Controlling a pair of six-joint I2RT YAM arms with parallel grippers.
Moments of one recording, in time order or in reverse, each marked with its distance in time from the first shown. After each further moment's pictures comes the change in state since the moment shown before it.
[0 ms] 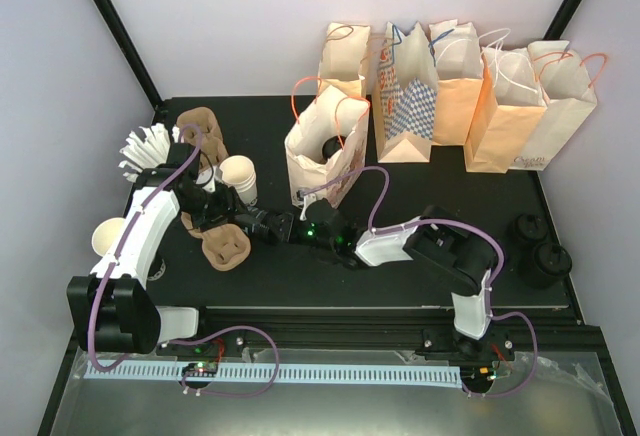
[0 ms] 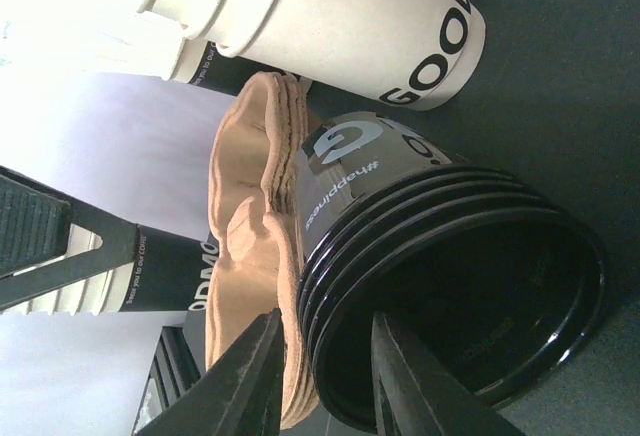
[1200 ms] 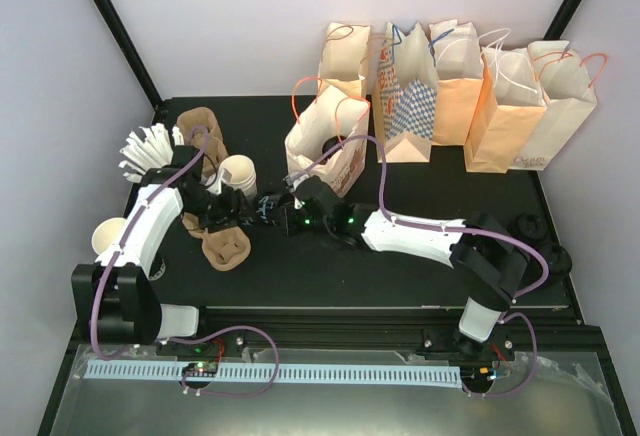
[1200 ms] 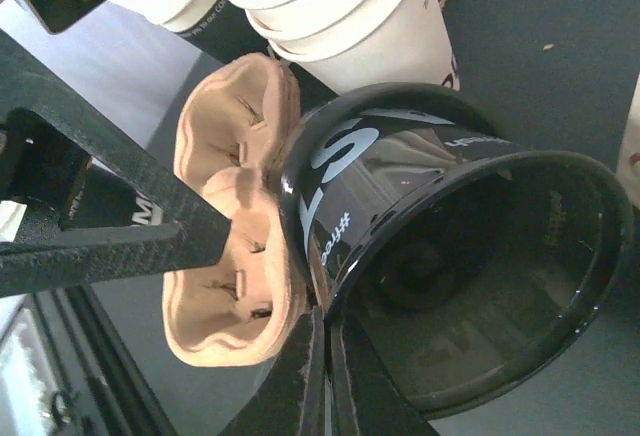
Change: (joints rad) left arm 0.002 0.047 -0.021 0.021 0.117 0.063; right arm 0.007 -0.185 0.189 -0.553 0.043 -0.332
